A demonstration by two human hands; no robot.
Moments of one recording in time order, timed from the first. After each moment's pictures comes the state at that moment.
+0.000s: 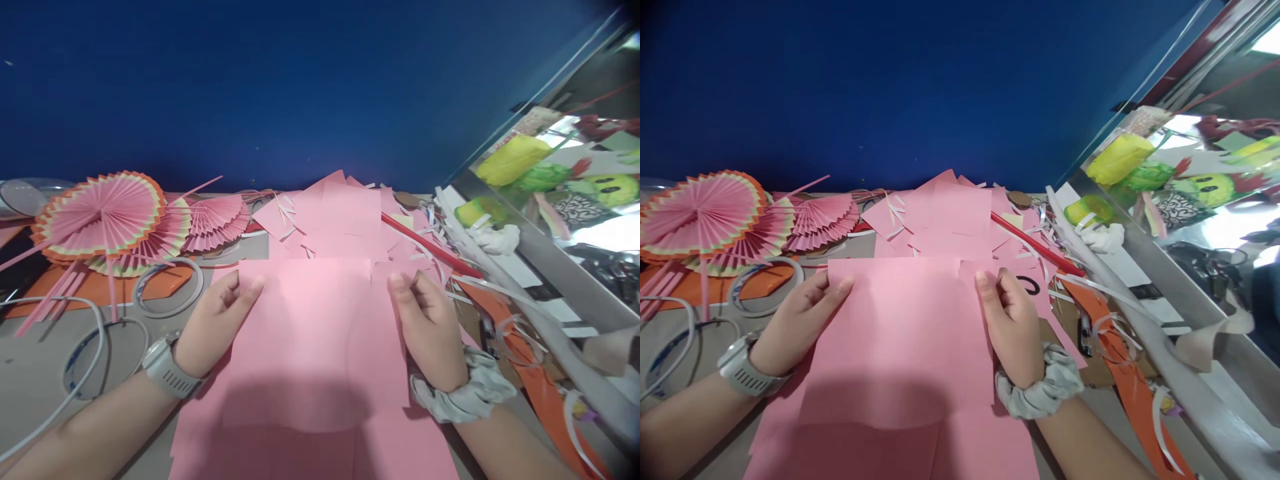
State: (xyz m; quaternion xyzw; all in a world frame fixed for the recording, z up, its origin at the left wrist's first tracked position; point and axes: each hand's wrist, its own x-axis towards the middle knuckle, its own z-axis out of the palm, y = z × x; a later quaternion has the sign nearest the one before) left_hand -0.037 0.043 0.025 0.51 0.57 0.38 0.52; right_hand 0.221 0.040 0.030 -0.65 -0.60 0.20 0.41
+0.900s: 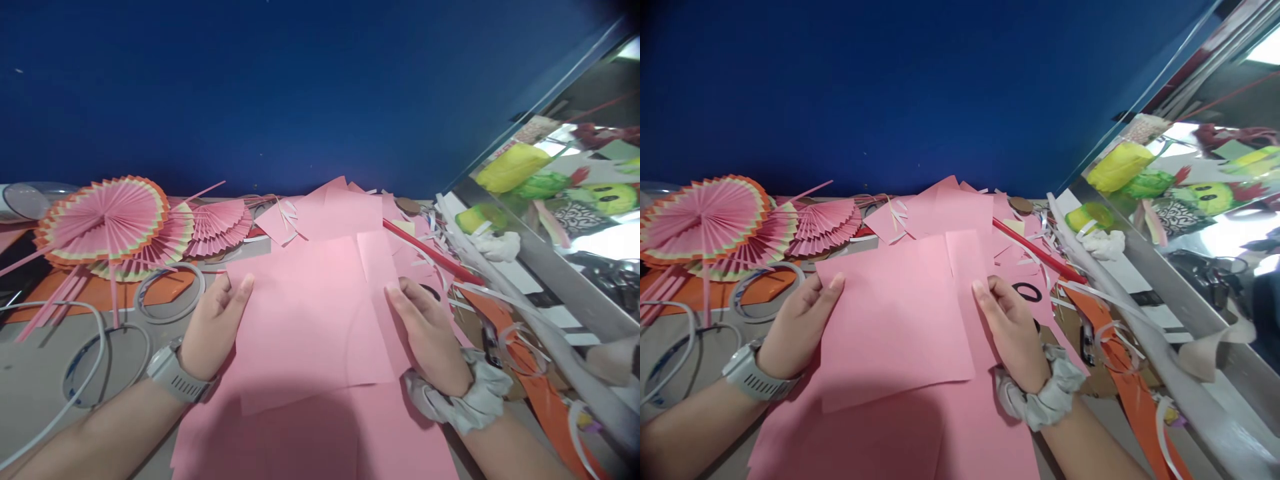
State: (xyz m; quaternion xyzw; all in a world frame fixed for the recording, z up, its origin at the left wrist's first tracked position) left_hand -0.036 0.045 0.019 0.51 0.58 0.44 0.46; right_hand 0.226 0.045 0.024 -0.62 -0.58 0.32 0.42
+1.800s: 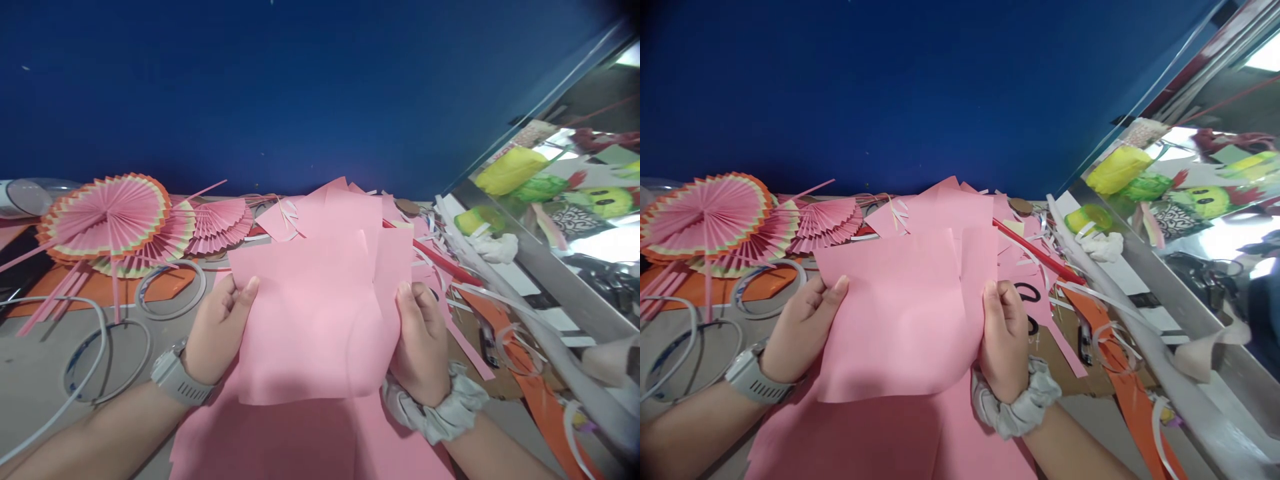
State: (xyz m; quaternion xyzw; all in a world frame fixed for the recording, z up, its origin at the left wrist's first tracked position) left_hand -0.032 0.037 0.022 0.53 0.60 0.42 0.43; right_hand 0.205 0.033 0.018 -0.64 -0.48 0.30 0.53
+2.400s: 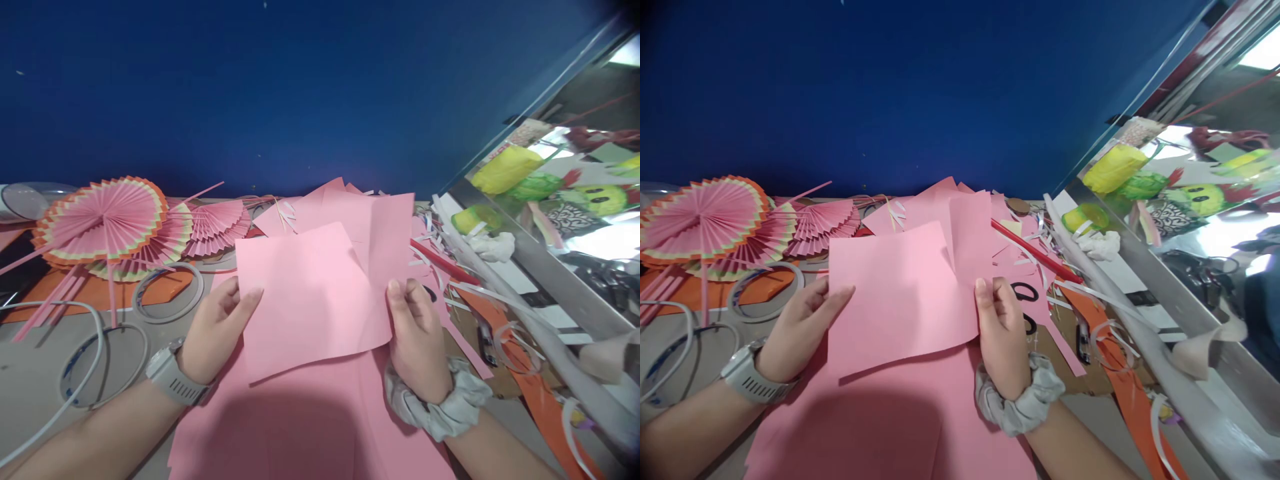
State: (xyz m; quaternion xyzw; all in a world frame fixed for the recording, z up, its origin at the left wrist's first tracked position) left_hand -0.034 0.041 0.017 0.49 0.54 0.45 0.52; right_hand 0.209 0.037 0.021 -0.64 -0.53 0.28 0.48
